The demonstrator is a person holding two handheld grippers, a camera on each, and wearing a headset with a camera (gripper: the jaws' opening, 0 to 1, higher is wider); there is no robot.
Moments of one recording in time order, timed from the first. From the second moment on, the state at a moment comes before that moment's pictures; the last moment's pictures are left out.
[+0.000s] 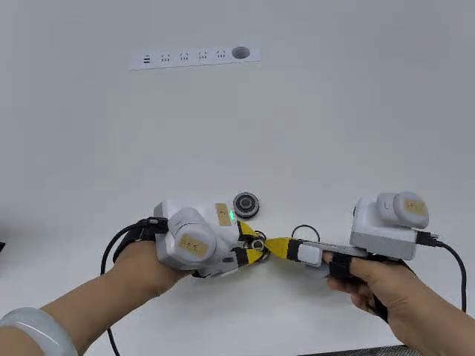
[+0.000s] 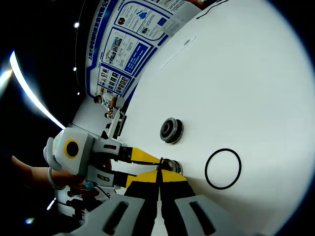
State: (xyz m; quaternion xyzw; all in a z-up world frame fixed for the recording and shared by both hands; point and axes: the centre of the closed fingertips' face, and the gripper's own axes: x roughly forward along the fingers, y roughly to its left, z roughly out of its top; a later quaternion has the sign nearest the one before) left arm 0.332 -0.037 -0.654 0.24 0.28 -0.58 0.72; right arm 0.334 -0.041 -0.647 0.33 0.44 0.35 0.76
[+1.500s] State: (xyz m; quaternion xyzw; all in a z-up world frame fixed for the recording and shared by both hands) left arm 0.331 -0.006 -0.651 0.22 0.28 -0.54 0.76; right arm 0.326 -0.036 -0.632 0.34 0.43 0.36 0.75
